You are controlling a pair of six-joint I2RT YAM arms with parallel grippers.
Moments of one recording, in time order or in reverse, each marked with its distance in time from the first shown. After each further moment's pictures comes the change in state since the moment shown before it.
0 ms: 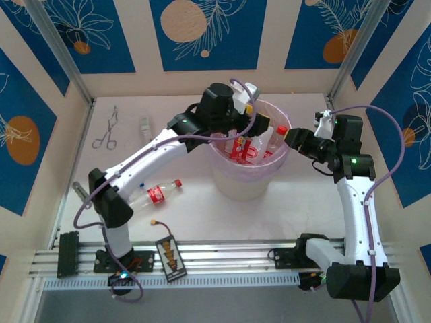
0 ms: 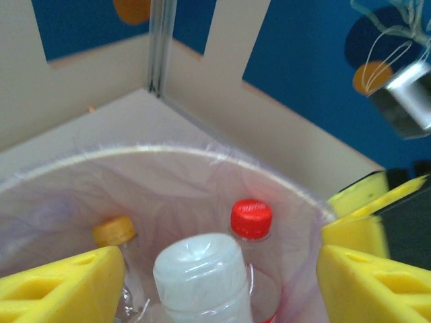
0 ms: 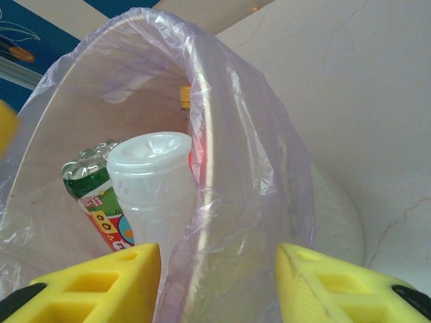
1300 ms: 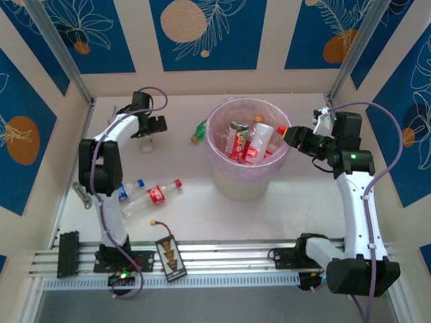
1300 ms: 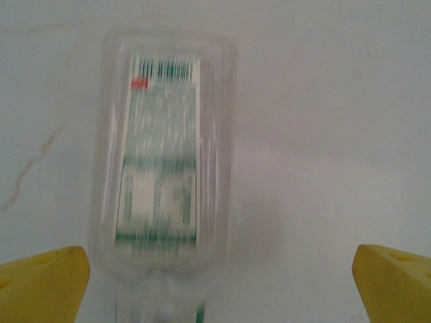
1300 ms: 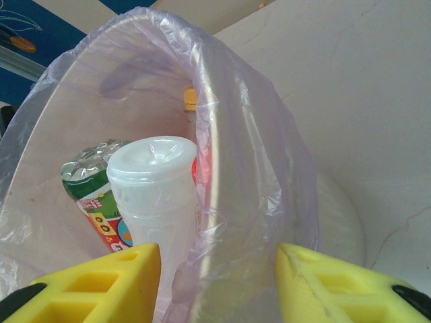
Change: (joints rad) left arm 0.741 0.283 -0.263 -0.156 -0.258 -0.108; right arm -0.003 0.037 0.020 -0.001 -0.023 -0.037
